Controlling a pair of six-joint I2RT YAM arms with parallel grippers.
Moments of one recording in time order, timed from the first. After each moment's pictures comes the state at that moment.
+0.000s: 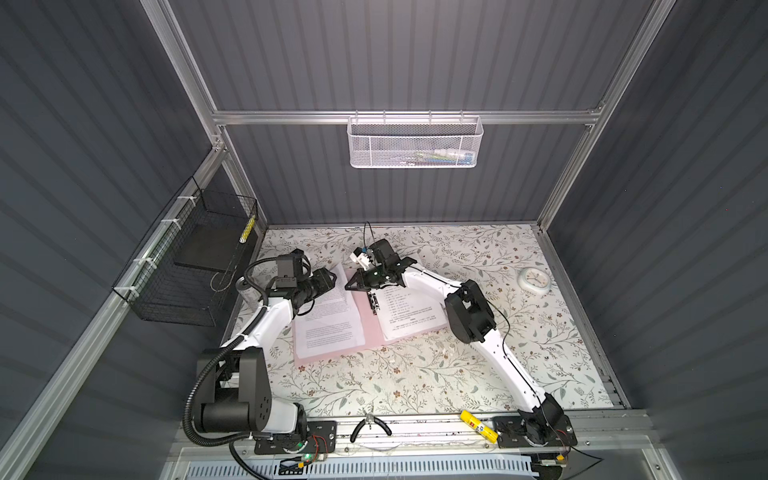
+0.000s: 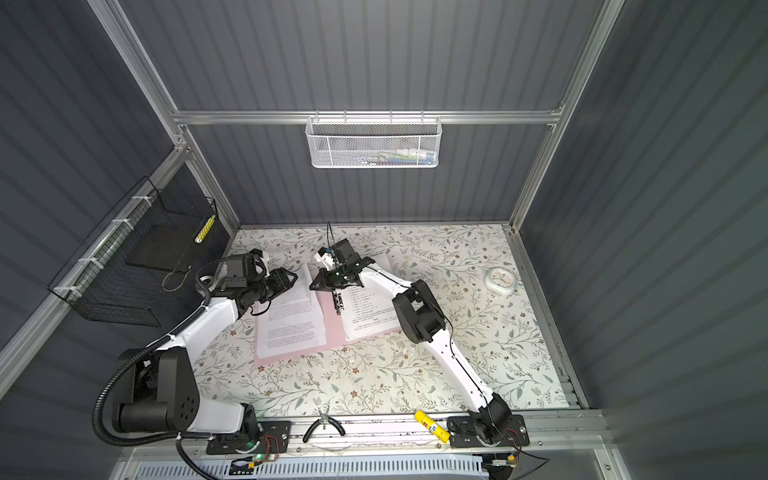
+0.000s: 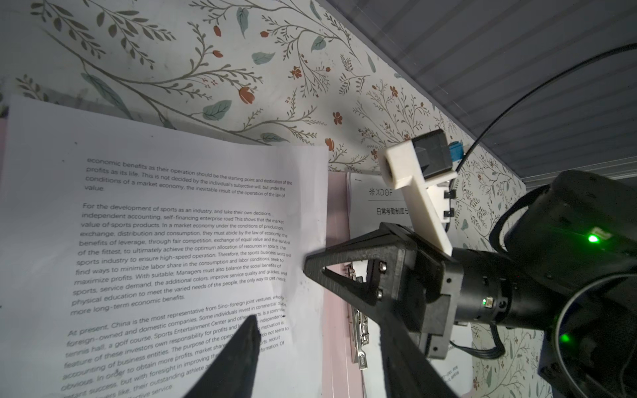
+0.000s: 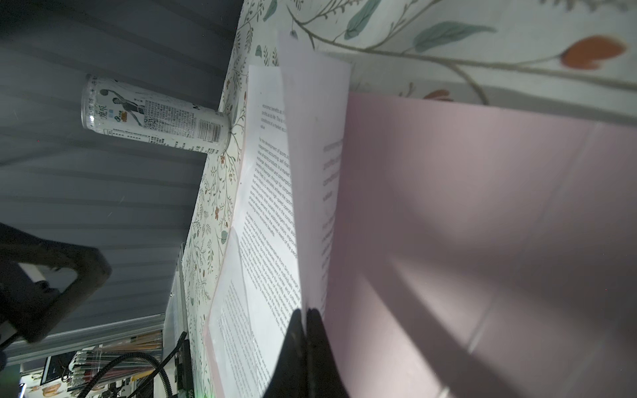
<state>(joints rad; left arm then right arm) -0.04 1.43 0.90 -0.21 0.34 -0.50 0.72 2.70 2.30 -0.34 -0.76 0.56</state>
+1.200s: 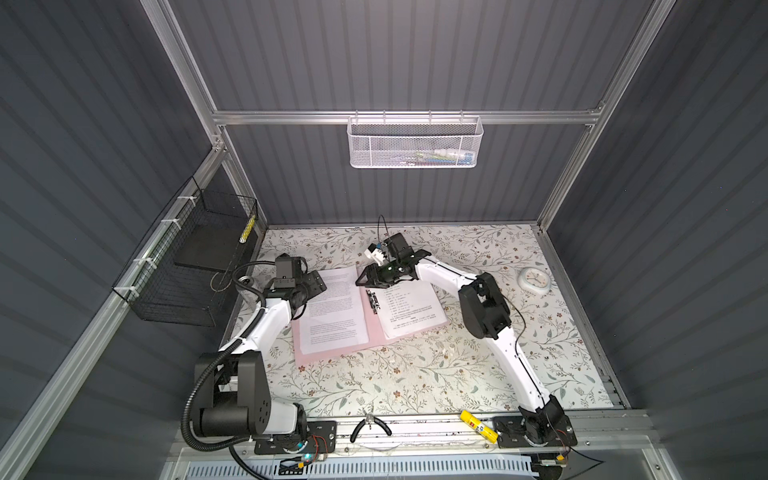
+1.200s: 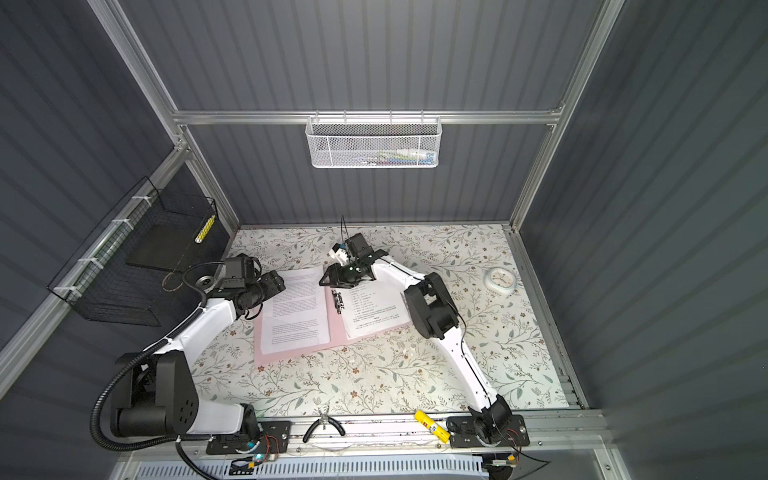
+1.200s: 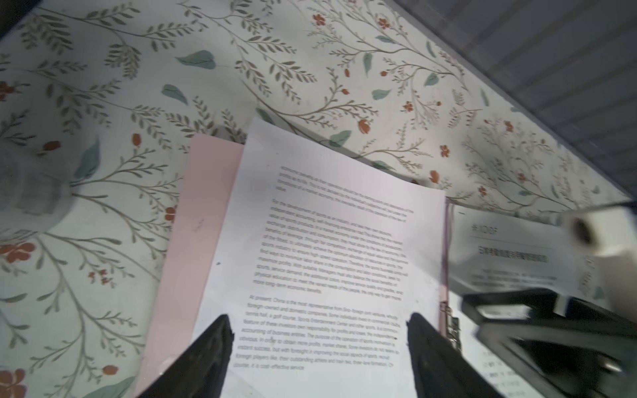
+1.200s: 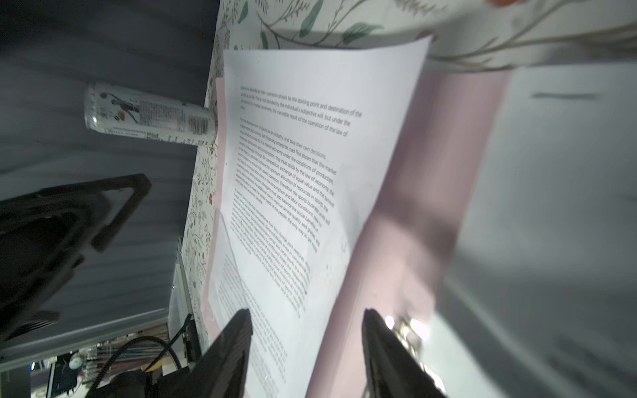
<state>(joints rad) -0.01 1.43 0.90 -0.30 -0.01 -0.48 0.62 2.48 2.07 -0.43 -0.73 0.50</state>
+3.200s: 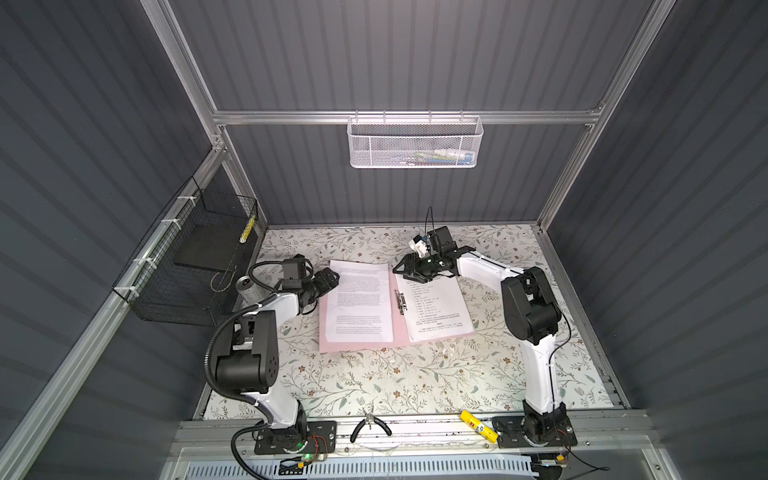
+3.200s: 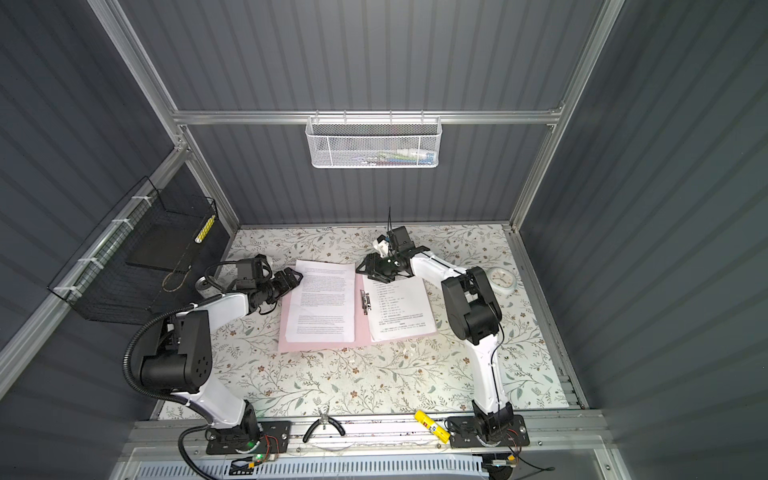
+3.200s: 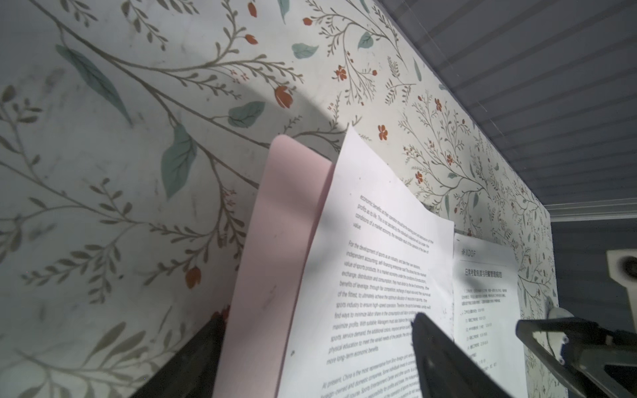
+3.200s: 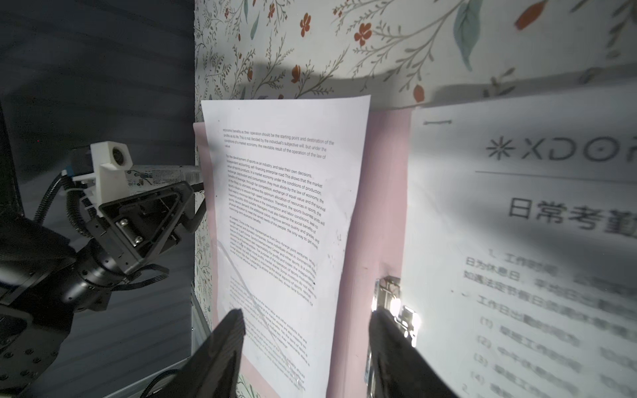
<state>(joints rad) -0.01 1.65 0.87 0.05 0.33 -0.56 0.46 2.18 1.64 -0.32 -0.69 0.62</state>
